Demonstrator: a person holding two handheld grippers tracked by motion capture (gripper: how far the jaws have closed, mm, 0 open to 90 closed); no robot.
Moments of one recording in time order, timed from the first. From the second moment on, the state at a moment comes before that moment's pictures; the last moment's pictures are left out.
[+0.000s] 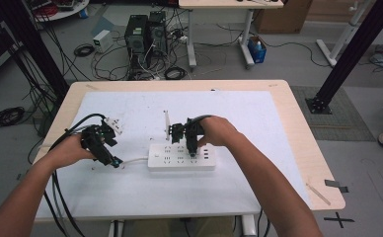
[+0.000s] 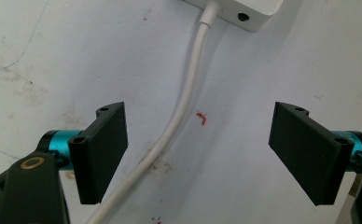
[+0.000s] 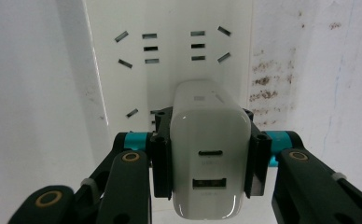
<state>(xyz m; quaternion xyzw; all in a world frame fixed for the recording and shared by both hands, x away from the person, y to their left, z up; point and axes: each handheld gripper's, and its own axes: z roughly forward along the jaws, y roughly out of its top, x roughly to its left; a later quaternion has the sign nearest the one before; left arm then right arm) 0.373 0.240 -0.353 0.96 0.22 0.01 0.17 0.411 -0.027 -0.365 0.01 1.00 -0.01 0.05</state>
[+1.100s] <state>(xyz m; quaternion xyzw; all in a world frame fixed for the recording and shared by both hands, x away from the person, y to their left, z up) 0.373 0.243 -0.359 0.96 0.23 0.01 0.17 0.419 -0.035 -0.377 0.02 1.00 0.03 0.02</state>
